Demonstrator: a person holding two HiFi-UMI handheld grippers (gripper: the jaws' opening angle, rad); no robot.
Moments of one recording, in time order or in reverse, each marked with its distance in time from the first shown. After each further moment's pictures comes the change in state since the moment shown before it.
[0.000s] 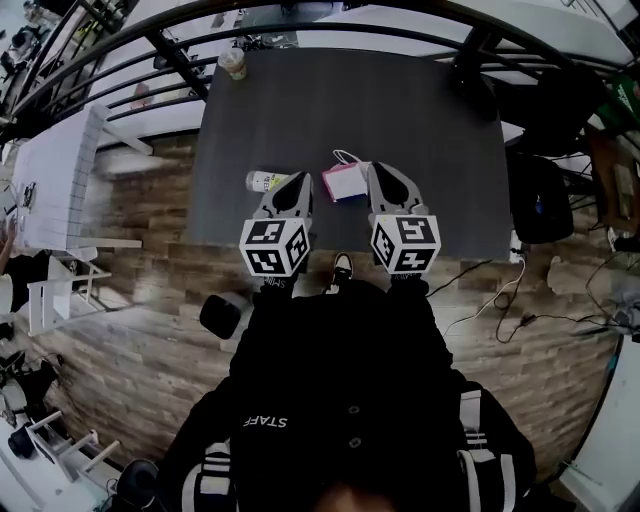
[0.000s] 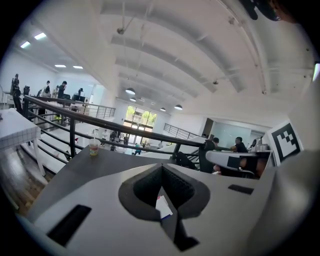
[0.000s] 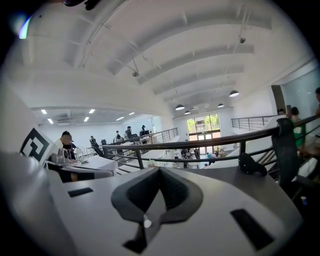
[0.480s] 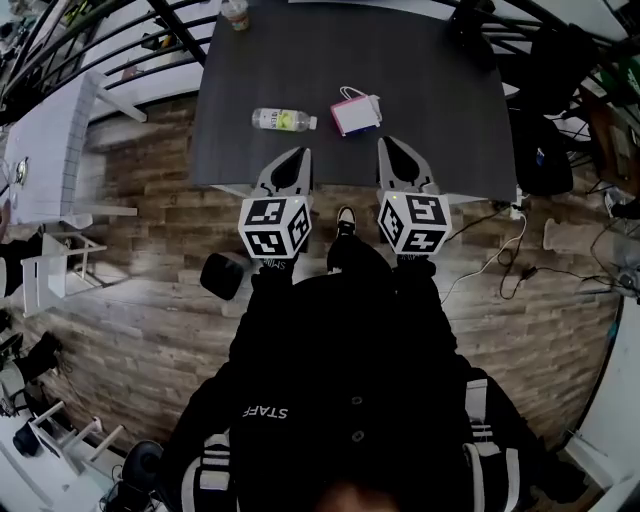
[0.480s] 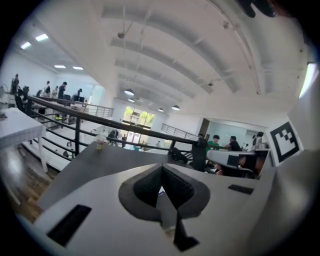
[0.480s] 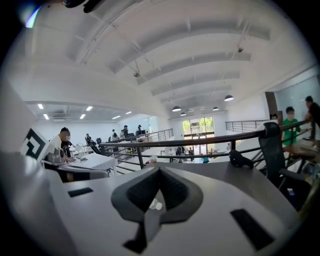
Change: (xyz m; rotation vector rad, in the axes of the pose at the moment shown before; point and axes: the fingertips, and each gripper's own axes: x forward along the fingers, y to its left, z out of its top) left arm -0.118 -0.007 -0.058 -0.003 -0.006 -0.019; right arm -0.098 0.072 -0.050 -0.012 0.003 -0.079
